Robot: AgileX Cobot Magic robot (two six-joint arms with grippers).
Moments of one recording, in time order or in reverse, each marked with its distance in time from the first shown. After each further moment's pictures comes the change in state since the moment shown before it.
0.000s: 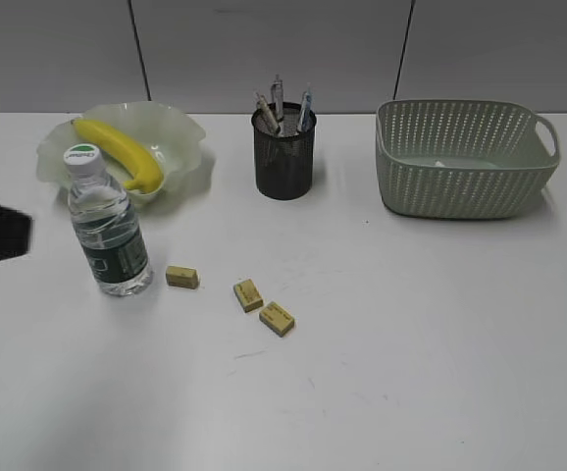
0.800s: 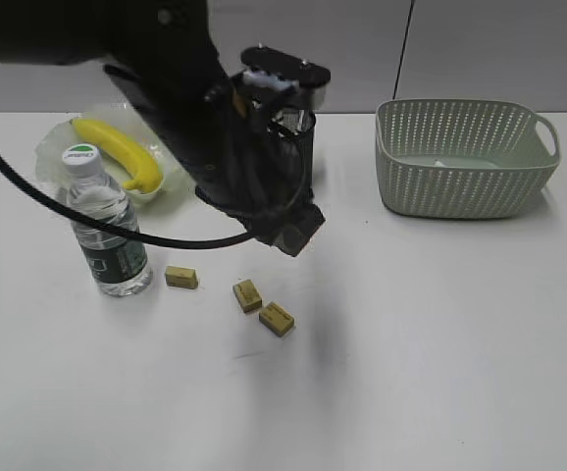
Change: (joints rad) left arm -0.131 1.111 -0.691 -0.062 0.053 0.319; right arm 0.000 0.000 0.003 -0.001 -0.015 -0.003
